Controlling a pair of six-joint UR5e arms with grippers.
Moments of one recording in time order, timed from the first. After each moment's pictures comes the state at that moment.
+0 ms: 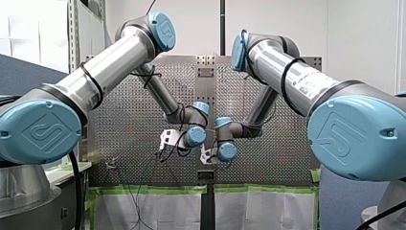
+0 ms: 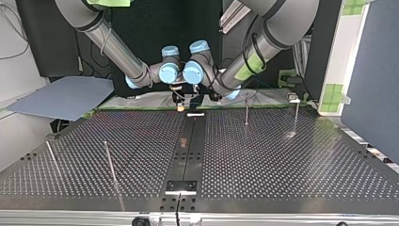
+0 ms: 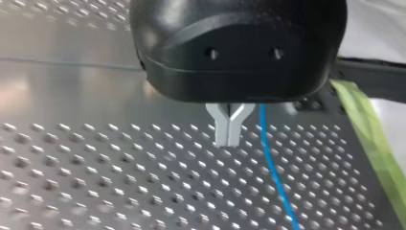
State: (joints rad) left arm -0.58 -2.39 -1.48 -2.82 -2.39 -1.60; right arm 2.23 -0.55 1.29 -0.47 1.75 1.45
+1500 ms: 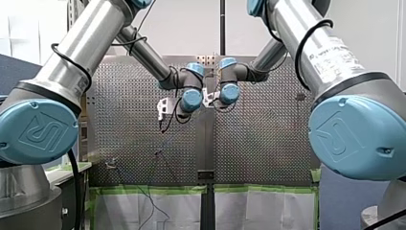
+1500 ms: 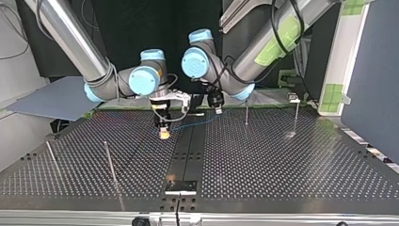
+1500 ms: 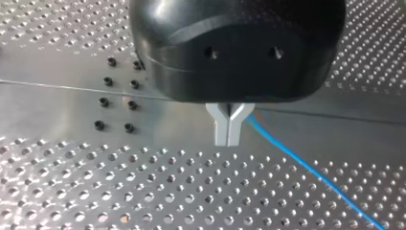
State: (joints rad) left arm -0.59 -2.07 -1.58 -2.87 -2.35 -1.68; right arm 2.22 -0.95 1.29 -0.25 1.77 1.47
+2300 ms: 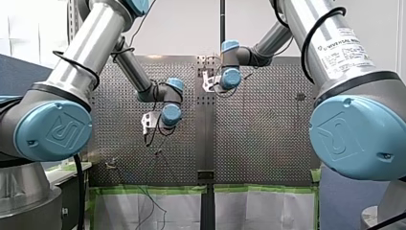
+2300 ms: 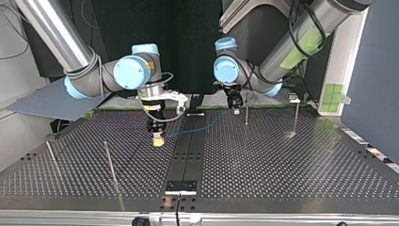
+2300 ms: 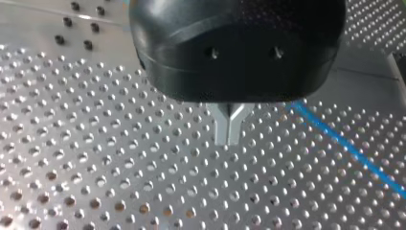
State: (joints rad) left arm -0.41 -2.07 -1.75 -2.68 -2.16 -1.70; right arm 2.23 -1.07 1.33 -0.26 1.77 1.46
